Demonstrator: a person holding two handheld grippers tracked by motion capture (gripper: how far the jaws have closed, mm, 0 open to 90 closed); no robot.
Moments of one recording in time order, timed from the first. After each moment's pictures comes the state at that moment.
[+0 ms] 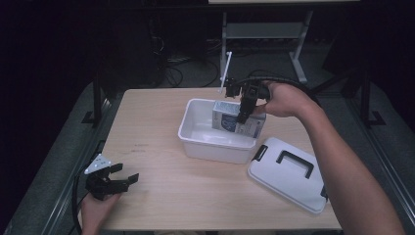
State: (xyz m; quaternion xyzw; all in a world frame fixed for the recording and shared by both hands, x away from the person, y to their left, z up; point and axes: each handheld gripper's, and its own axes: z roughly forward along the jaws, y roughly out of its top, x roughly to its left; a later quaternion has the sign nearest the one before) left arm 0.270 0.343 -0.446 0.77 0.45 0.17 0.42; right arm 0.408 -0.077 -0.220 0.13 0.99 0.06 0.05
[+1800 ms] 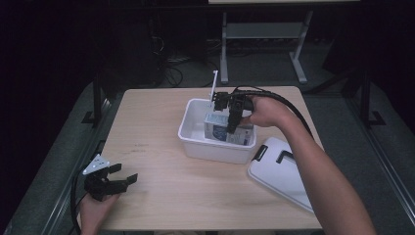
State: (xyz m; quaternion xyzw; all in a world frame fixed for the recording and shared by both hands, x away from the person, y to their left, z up) left arm 0.269 0.346 -0.446 0.77 0.45 0.17 0.42; right arm 0.421 -0.052 -0.274 0.12 0.99 0.05 0.04
